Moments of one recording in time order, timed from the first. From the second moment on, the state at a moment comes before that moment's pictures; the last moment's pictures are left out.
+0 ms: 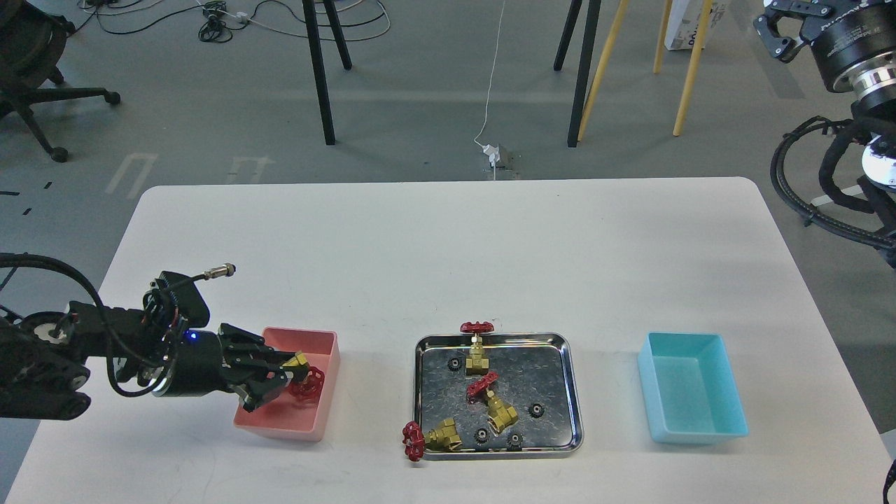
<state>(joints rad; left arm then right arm) -1.37 0.58 1.14 -1.32 1.19 0.49 -0.49 1.02 -0.48 0.72 0.51 0.13 0.49 0.32</state>
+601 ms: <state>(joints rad) -1.38 0.66 1.04 -1.34 1.18 0.49 -0.49 1.02 -0.48 0.62 0.55 0.07 0.49 0.32</state>
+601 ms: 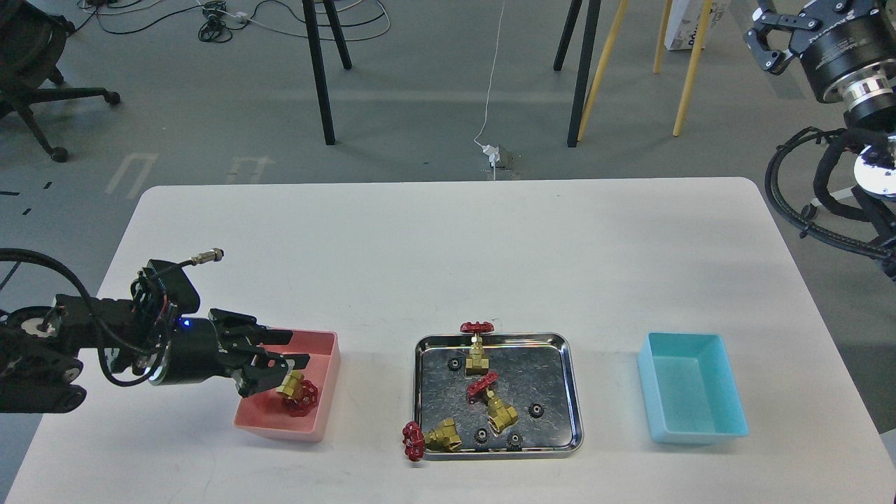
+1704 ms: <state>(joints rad) -0.87 0.37 -0.45 -1.25 0.55 -0.15 -0.49 1.39 -0.46 -0.41 1.39 -1.80 0.49 0.48</state>
